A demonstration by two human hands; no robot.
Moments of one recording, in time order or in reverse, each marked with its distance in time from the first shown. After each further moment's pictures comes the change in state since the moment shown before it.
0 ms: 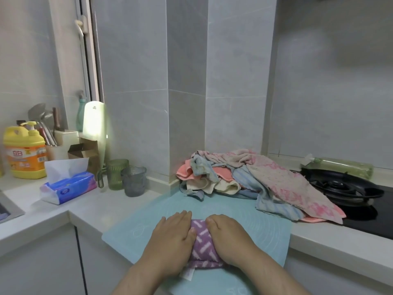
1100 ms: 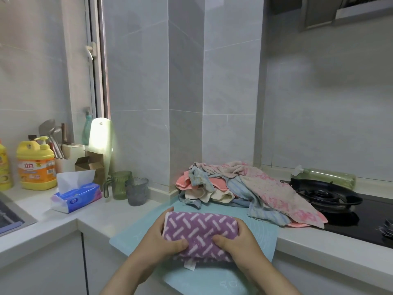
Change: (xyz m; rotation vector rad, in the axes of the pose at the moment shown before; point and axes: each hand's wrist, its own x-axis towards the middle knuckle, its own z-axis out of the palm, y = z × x) left_hand -0.030 -0.017 -0.023 -1.217 0.029 -0.079; right_hand -0.047 0.014 -0.020 0.889 0.145 0.256
